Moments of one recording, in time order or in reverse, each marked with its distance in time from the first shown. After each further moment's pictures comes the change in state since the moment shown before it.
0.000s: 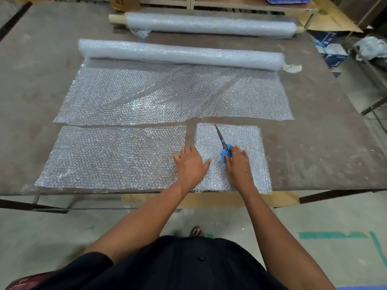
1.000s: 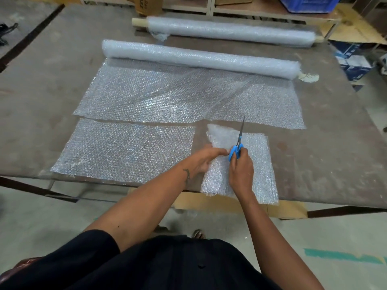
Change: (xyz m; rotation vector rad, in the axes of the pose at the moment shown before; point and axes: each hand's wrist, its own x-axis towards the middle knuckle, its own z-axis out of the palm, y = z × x) left_hand 0.033 0.038 -0.049 -1.327 -0.602 -0.442; right_hand -0.009 -0.026 0.000 0.174 0.206 0.091
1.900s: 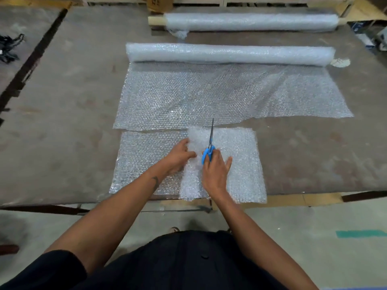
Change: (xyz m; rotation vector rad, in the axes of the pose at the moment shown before) left_hand -0.037 -0.011 -0.314 0.127 -0.035 0.161; right_hand -0.090 -0.174 0.242 -0.214 -0.097 -0.057
